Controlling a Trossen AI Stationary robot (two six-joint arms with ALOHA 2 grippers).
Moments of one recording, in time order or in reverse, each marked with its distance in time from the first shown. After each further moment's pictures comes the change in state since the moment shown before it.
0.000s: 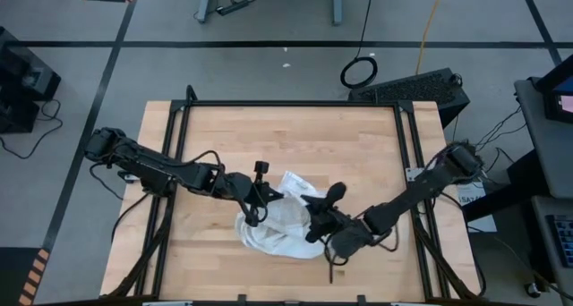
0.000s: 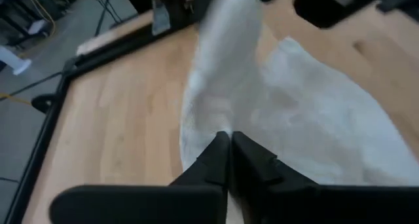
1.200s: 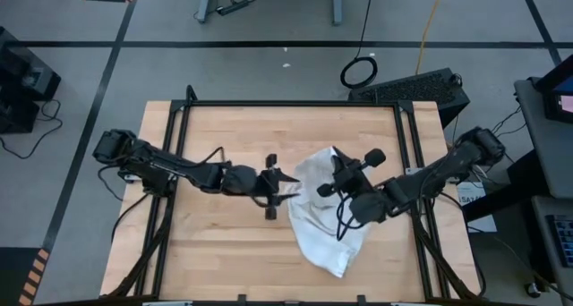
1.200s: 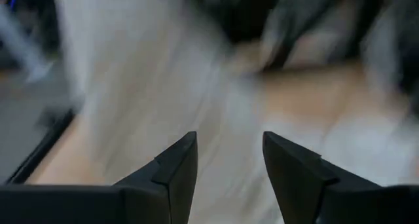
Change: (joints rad) left arm 0.044 0.107 0.005 0.440 0.029 -0.183; right arm -0.115 -0.257 0.001 -0.148 0.285 0.135
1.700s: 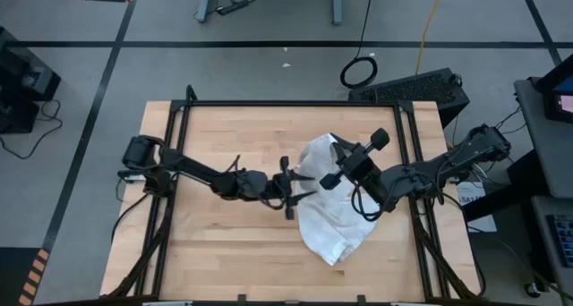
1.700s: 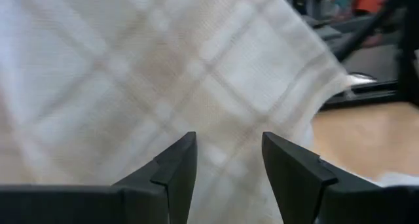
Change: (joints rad) left arm 0.047 0.277 -0.001 0.399 -0.101 0.141; right arm -0.016 -0.072 0.128 0.170 -0.161 -0.215
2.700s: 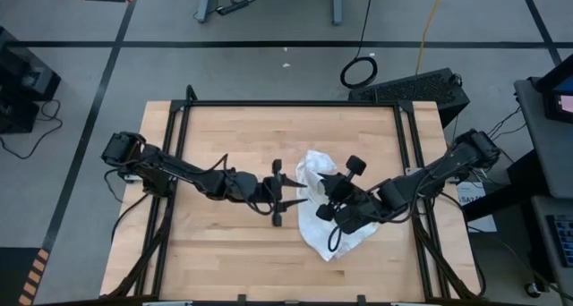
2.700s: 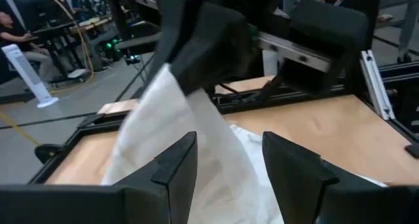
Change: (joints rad) left arm -0.067 -0.188 0.000 -0.274 0.045 -0.063; right arm 0.032 0.154 -0.002 -0.751 -0.320 0.855
